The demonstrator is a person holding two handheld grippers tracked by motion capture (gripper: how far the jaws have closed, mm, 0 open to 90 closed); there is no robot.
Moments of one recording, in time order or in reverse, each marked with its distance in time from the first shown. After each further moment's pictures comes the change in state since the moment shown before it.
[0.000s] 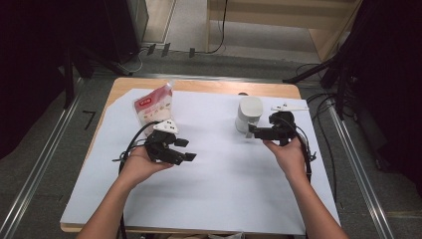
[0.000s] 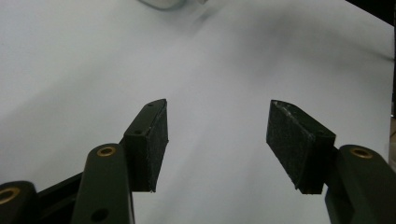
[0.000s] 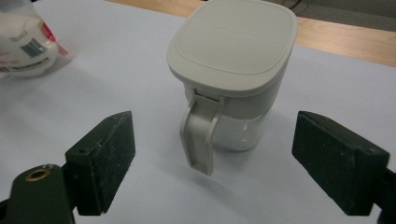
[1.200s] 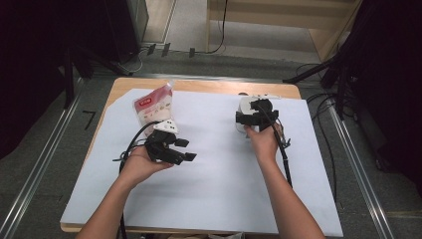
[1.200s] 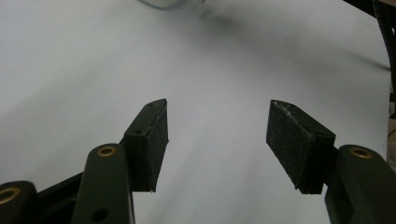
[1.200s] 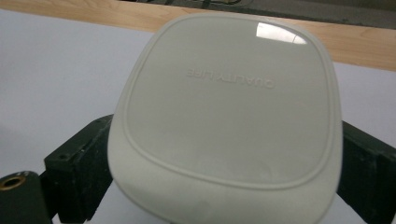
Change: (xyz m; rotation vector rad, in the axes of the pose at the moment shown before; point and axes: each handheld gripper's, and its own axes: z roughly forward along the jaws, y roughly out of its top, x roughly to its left) left arm 0.003 -0.001 0.002 0.006 -0.017 -0.006; right arm 0.015 0.024 0.072 0.019 -0.215 0.107
